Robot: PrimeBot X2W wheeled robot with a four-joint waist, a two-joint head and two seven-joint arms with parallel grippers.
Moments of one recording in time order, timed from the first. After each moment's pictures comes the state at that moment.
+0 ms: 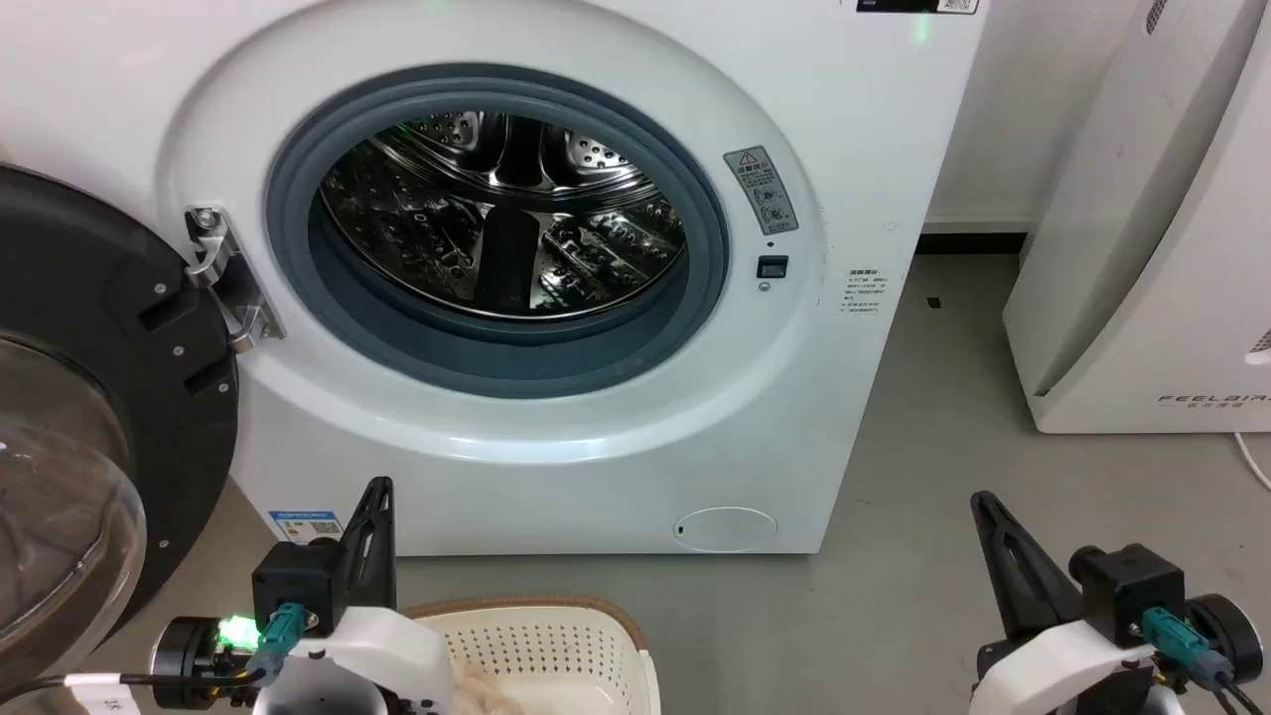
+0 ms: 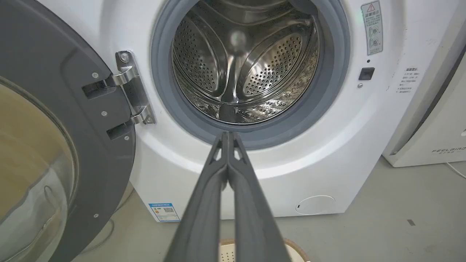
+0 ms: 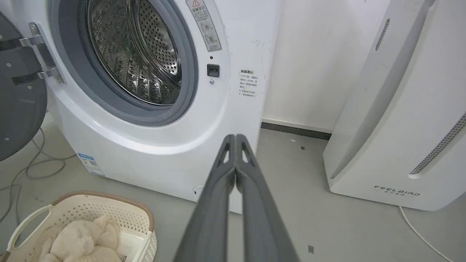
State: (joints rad) left arm -0.01 0.05 0.00 0.00 0.00 0.00 0.00; right arm 0.01 -0.05 0.00 0.00 0.01 0.13 0.00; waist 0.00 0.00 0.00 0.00
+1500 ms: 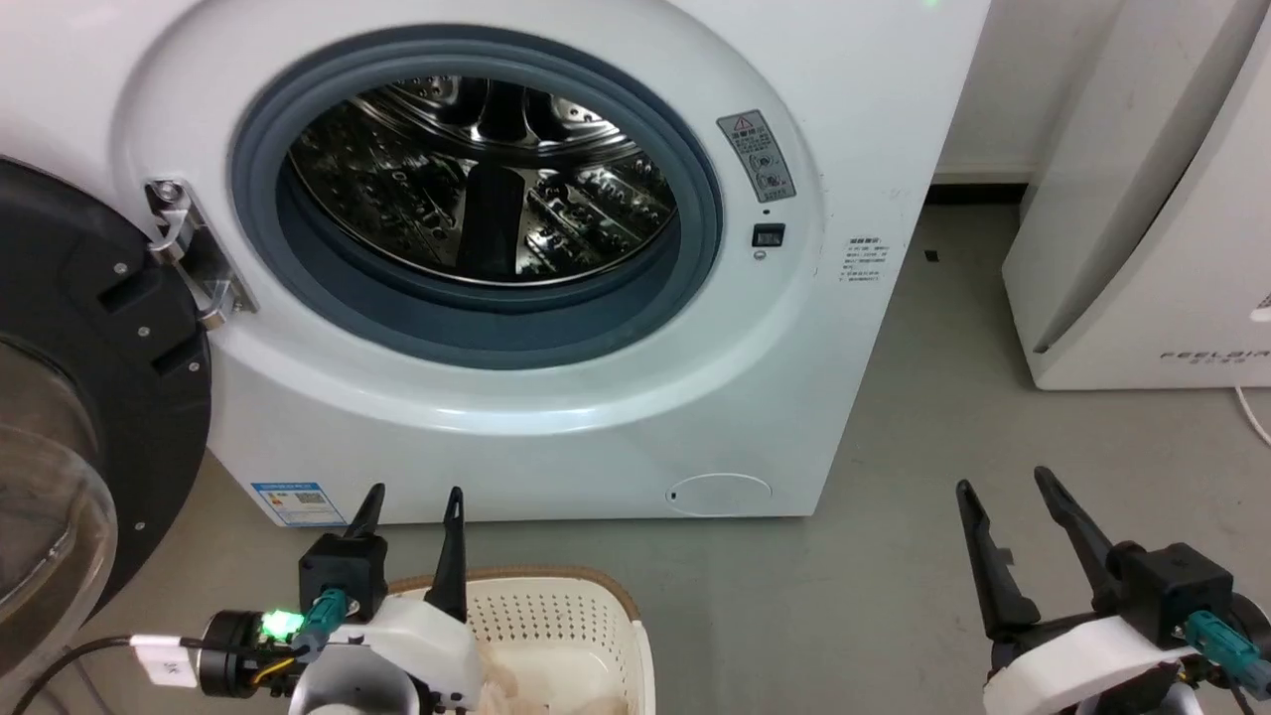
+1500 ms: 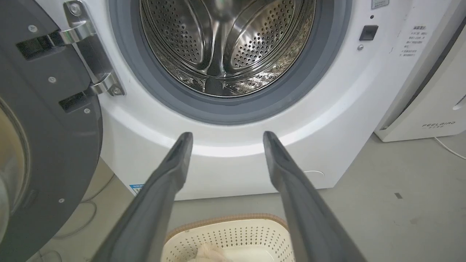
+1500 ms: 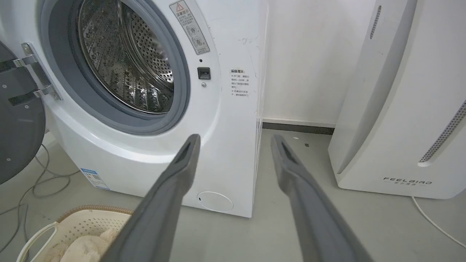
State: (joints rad) left arm -0.07 0.05 -0.04 0.15 -0.02 0.01 -0.05; right arm 0.01 -0.05 -0.02 -0.02 0.08 0.13 -0.05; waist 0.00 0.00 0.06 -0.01
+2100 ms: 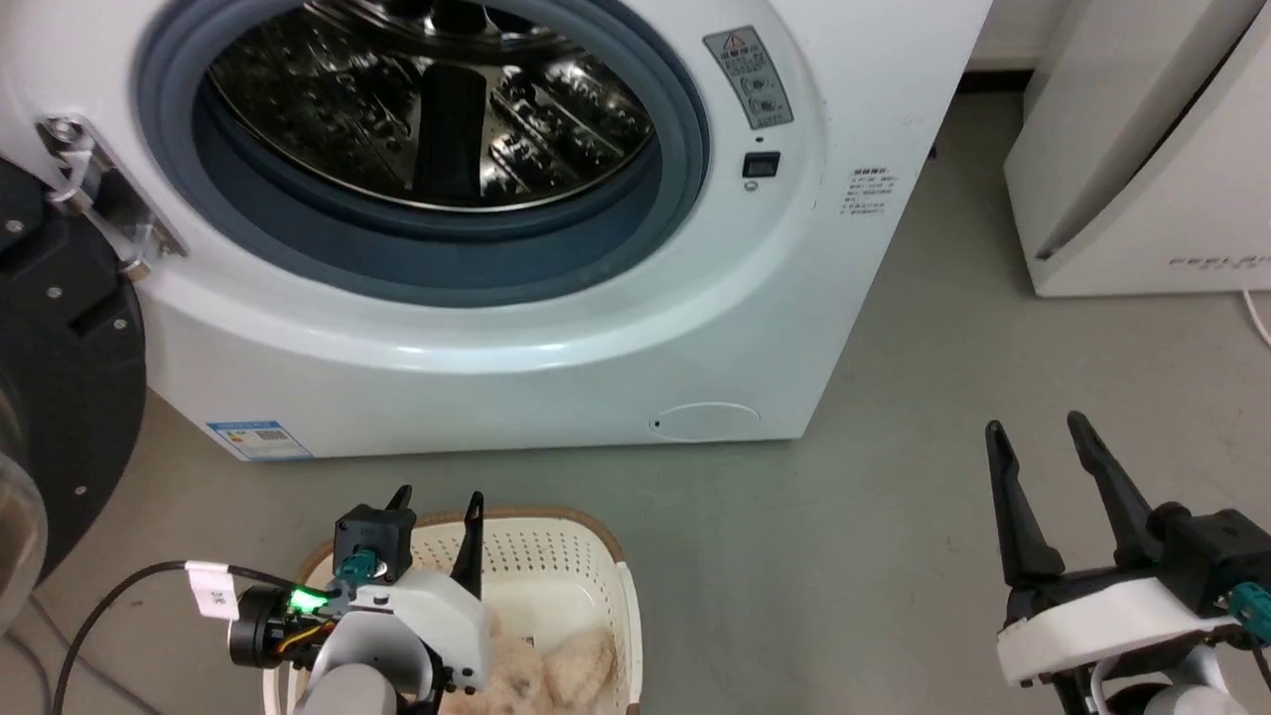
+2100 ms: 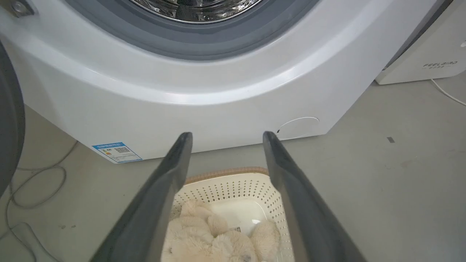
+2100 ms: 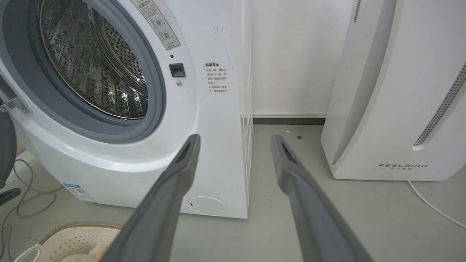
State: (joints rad) left arm -0.21 0.07 -0.08 0.42 -0.05 -0.01 -0.06; right arm -0.04 -0.05 -0.03 -0.05 0.13 0.13 -0.08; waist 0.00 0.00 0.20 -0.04
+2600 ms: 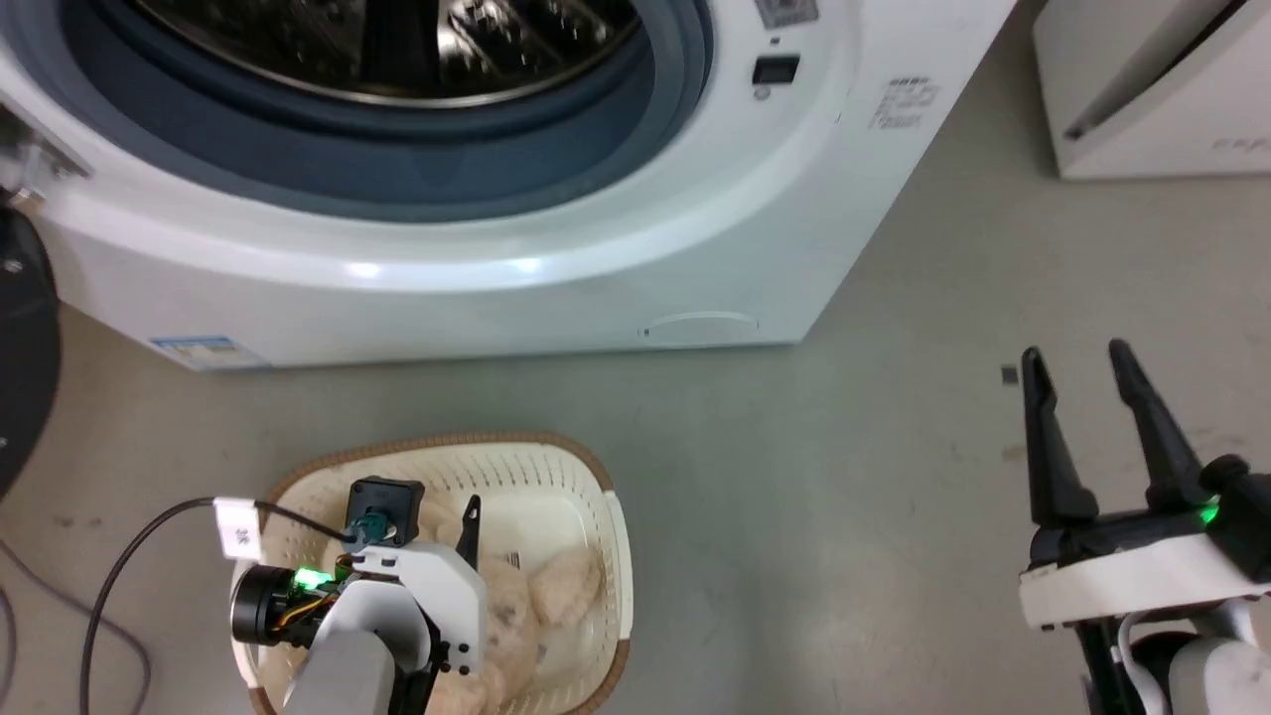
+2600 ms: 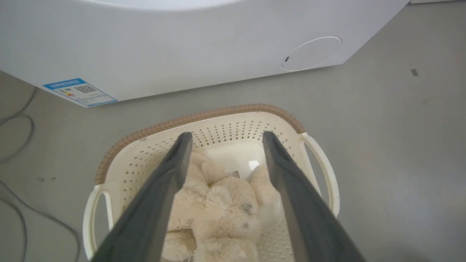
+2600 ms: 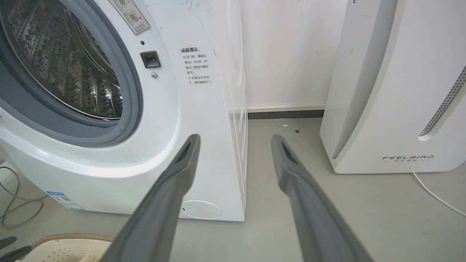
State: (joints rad) left arm -0.32 0.10 -0.11 0.58 -0.07 -0.01 0.02; right arm -0.11 -0.05 -0.05 -0.10 0.16 0.13 -0.11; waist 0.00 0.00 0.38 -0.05
